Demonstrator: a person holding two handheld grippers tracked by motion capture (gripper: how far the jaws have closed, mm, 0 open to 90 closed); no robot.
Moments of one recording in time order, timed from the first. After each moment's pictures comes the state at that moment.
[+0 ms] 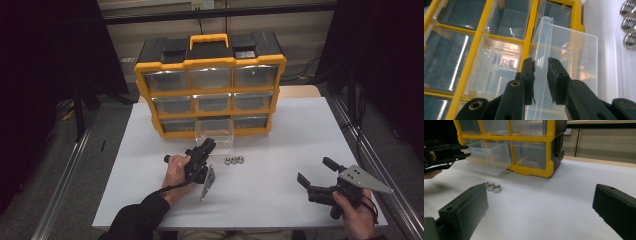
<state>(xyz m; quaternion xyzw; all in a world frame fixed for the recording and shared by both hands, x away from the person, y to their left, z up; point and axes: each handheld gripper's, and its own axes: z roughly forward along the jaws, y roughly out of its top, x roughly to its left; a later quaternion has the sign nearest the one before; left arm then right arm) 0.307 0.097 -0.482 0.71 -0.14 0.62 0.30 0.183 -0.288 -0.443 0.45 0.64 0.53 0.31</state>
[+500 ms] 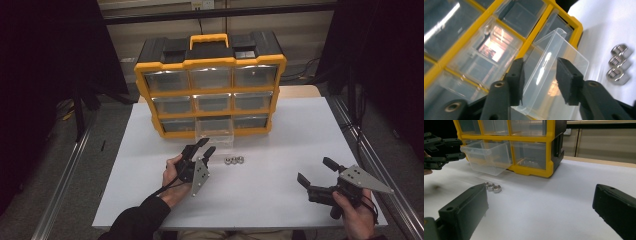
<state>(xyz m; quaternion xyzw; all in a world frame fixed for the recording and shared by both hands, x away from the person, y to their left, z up) 0.303 0.110 -0.468 0.74 0.01 0.51 0.44 0.183 -0.288 -0.444 0.45 0.64 0.53 0.31</state>
